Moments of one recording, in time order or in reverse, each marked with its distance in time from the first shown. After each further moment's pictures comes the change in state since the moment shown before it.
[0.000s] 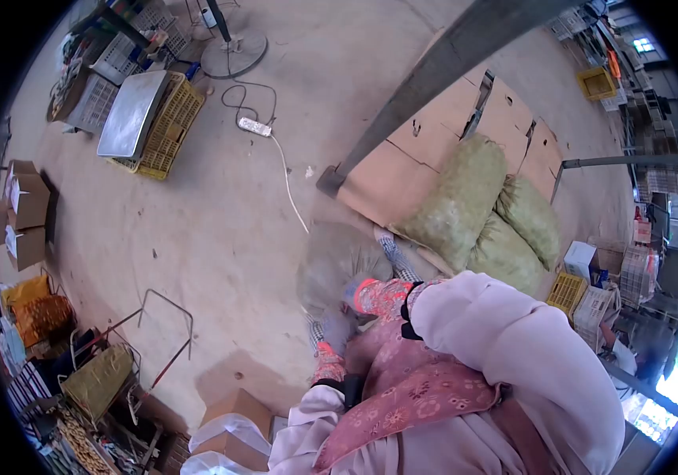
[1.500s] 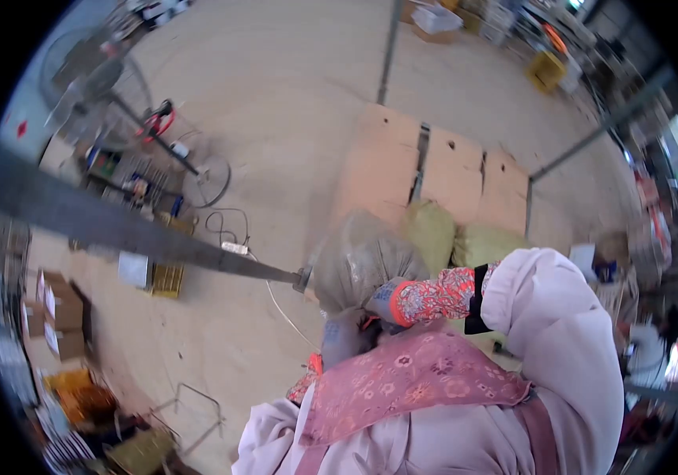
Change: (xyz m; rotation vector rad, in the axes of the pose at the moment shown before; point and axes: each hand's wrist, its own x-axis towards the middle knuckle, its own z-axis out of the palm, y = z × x) left_hand -0.047 0.412 0.025 0.235 0.004 0.722; right_hand -0.381 0.179 -0.170 0.148 0.207 0.181
